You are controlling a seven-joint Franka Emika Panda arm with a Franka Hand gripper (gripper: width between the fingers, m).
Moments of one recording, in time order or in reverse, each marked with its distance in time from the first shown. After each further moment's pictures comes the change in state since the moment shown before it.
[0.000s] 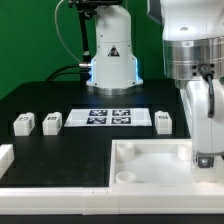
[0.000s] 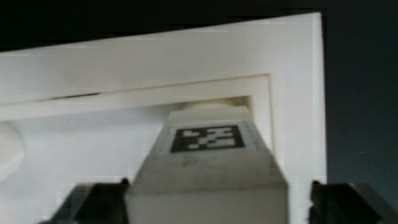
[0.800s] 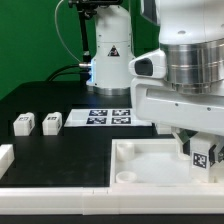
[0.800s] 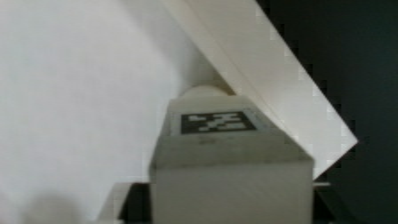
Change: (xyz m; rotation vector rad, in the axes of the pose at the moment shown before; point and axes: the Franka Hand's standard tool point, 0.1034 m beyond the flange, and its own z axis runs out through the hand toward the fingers) arm 0.001 -0.003 -0.001 -0.025 -0.030 -0.797
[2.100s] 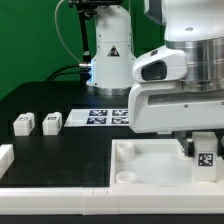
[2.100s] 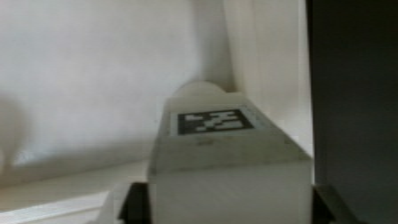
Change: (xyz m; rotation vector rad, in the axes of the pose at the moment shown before) arm 0.000 -0.004 -0.001 0.004 0.005 -0.716
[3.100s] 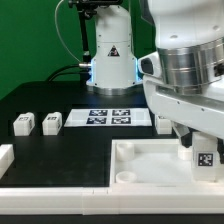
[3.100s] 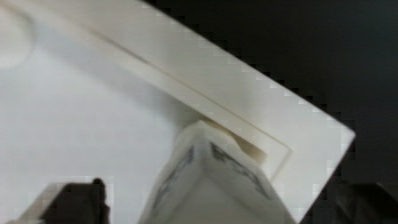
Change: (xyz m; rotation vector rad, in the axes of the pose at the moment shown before) arm -0.008 -0.002 0.003 0.051 -0.075 0.714
